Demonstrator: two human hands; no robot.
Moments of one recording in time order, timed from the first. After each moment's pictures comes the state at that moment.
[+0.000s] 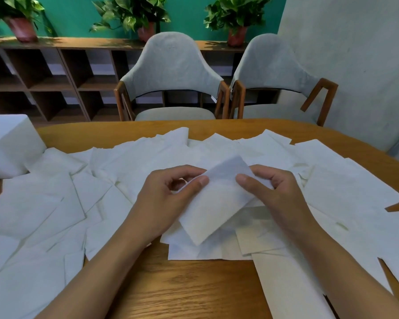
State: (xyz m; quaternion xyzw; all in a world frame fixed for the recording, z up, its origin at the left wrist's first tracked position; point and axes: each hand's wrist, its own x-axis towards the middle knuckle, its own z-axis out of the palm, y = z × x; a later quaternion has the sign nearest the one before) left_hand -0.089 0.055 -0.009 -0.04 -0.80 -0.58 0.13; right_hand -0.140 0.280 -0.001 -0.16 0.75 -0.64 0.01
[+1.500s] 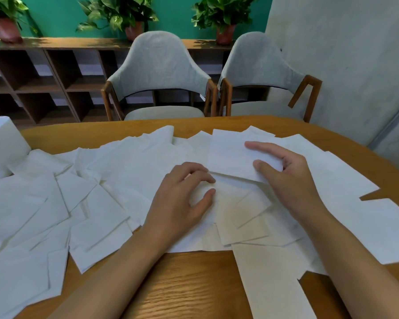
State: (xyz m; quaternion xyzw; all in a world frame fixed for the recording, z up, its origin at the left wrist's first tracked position) left_hand -0.100 0.100 -0.043 -0.14 -0.89 -0.34 0.29; right_hand -0.157 0.323 0.013 -0.12 0.83 -0.54 -0.09
